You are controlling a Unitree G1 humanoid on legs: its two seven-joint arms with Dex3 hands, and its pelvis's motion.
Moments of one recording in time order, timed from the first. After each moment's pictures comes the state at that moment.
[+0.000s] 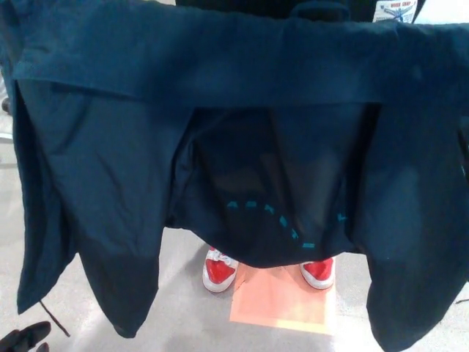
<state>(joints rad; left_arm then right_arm) -0.10 0.42 0.22 1.10 -0.10 -0.32 -0.39 -0.42 -0.63 -0.08 -0.63 0.04 -0.13 0.24</state>
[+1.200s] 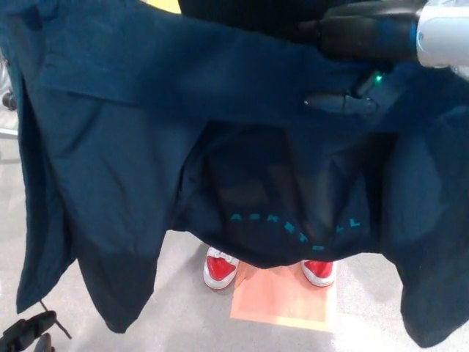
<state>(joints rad) -0.10 0.42 0.21 1.07 -0.10 -0.34 -0.43 -1.15 -0.71 0.64 0.19 -0.25 0.14 0.83</state>
